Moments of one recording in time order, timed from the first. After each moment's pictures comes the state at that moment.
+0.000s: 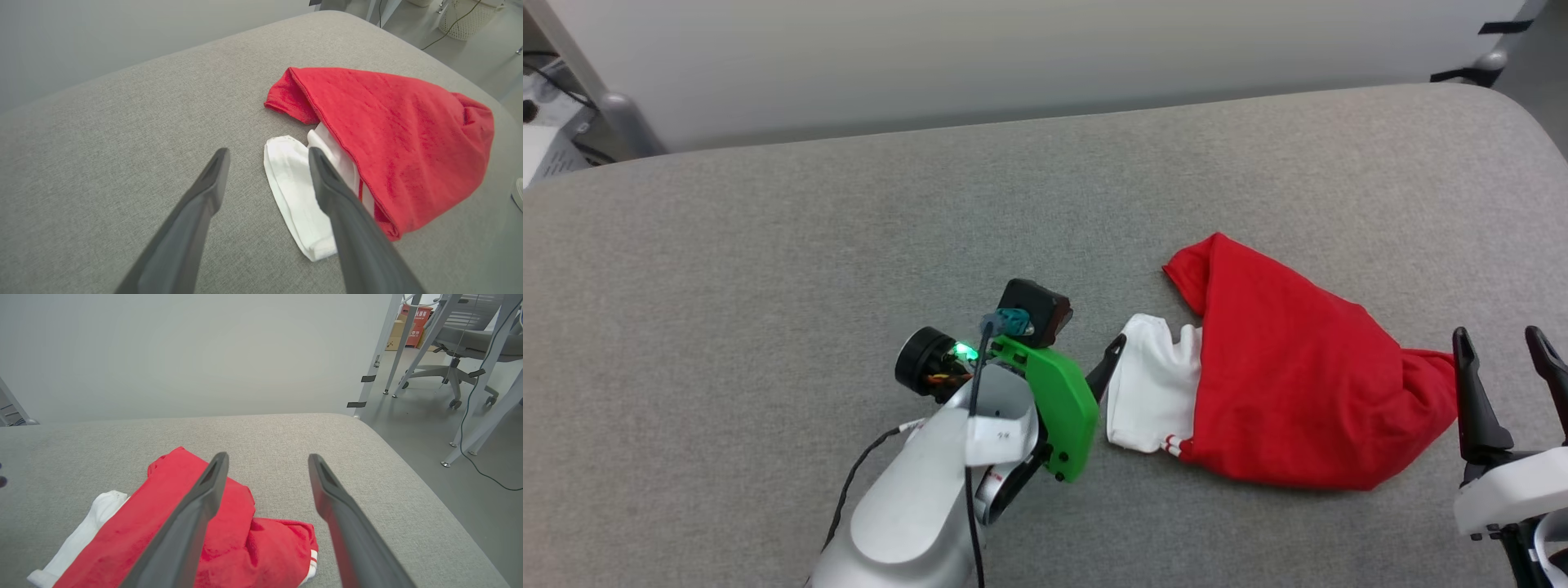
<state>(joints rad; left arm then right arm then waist) -0.47 0.06 -0.53 0.39 -0.35 -0.13 0.20 0.05 -0.15 -0.16 -0.20 0.20 0.13 0.05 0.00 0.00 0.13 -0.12</state>
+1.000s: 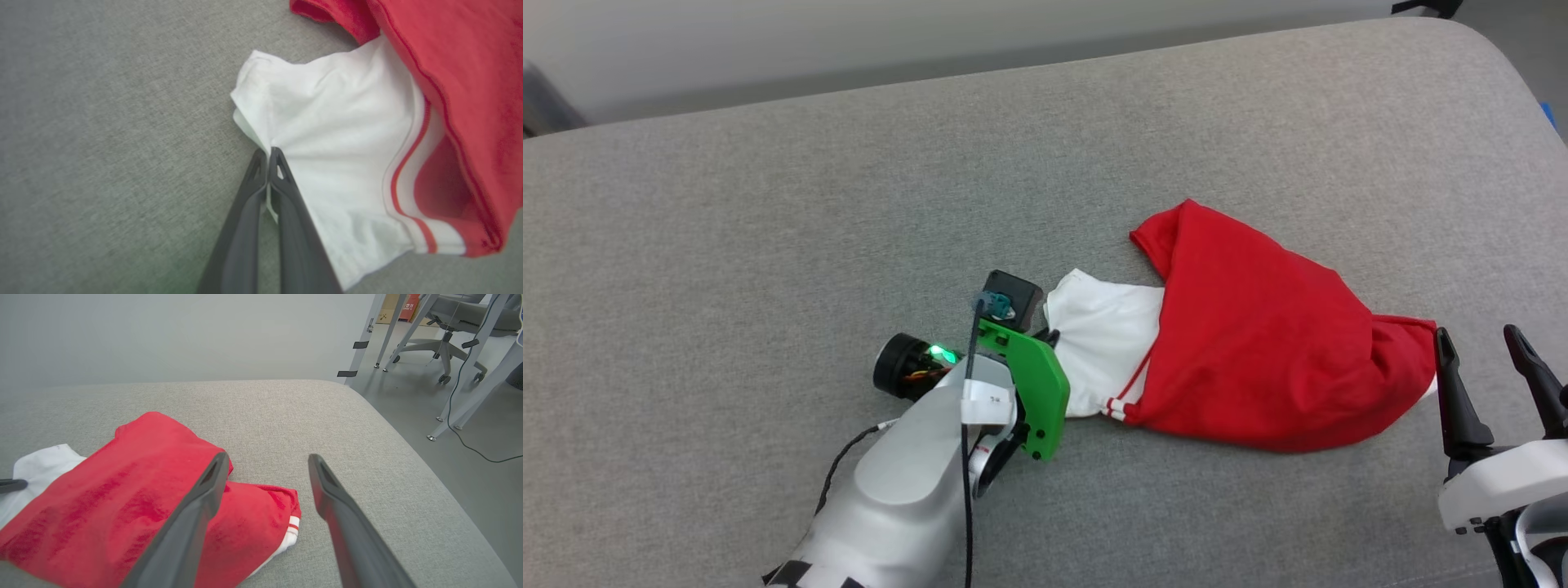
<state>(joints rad) -0.66 0.04 -0.66 0.80 -0.48 -0.05 0.14 0.01 -0.17 -0.12 -0.11 0.19 0.13 0.00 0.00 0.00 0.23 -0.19</state>
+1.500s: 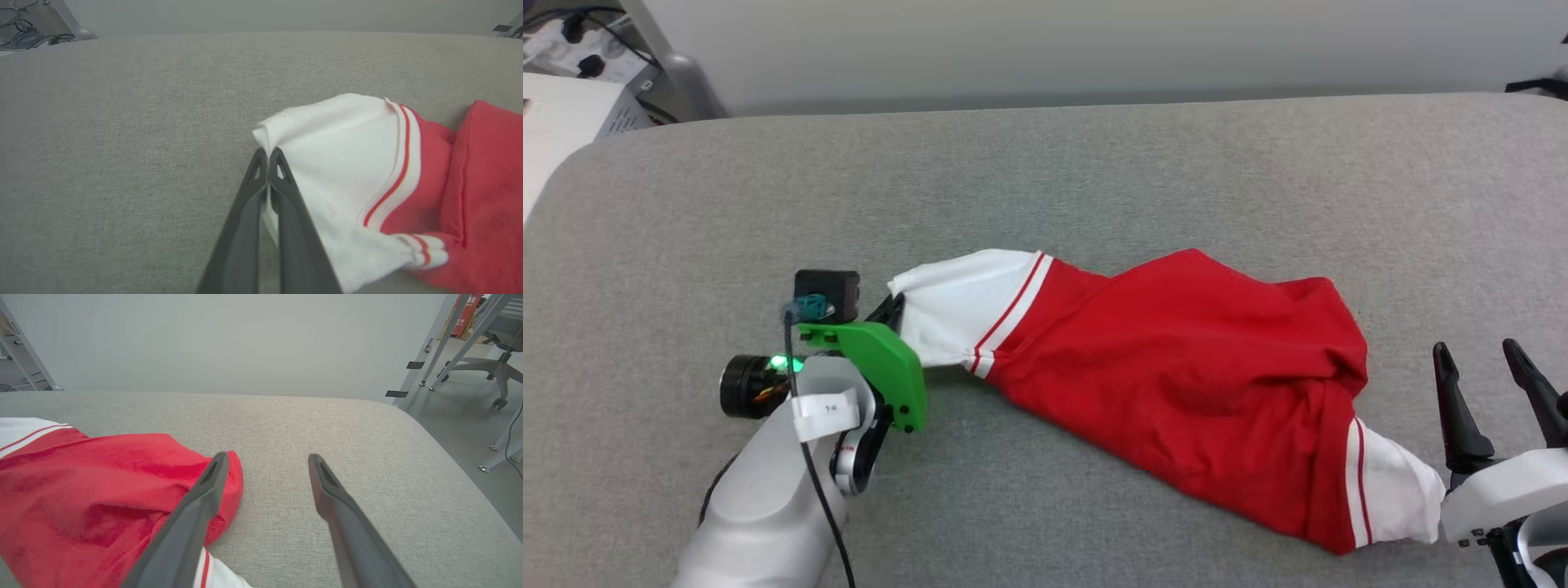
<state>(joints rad) -0.58 0.24 -0.49 0.70 -0.57 0.04 -0.01 0.03 -0.18 -0.12 -0.11 0.19 0.13 0.03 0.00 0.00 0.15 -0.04</state>
